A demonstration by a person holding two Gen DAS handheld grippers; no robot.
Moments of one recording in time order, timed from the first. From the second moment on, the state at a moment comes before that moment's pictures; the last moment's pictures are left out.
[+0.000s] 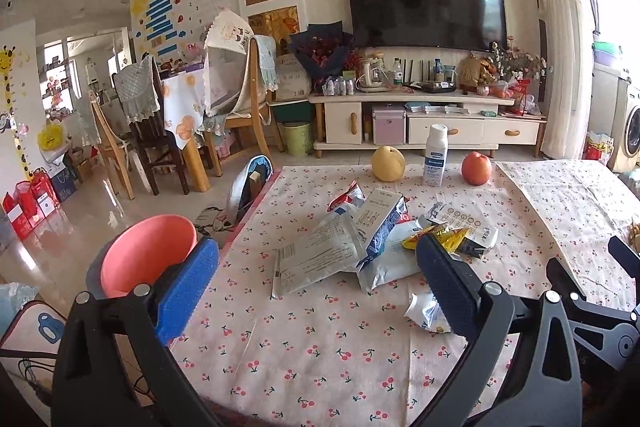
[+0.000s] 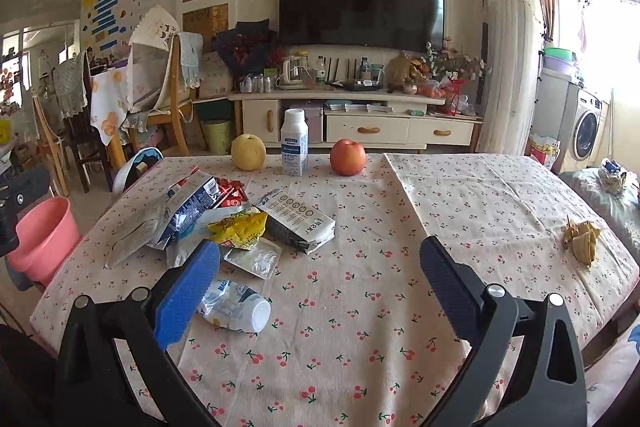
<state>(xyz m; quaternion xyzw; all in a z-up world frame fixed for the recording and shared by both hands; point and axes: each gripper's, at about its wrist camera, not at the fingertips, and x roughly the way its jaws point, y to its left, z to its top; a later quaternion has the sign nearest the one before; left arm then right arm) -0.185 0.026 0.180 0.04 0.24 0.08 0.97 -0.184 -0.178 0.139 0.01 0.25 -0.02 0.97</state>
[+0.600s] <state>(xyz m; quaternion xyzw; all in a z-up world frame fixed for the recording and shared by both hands) -0.195 0.033 0.184 0.04 0.24 0.09 0.97 -0.195 -0.171 0.145 -0.01 0.23 -0.01 0.97</state>
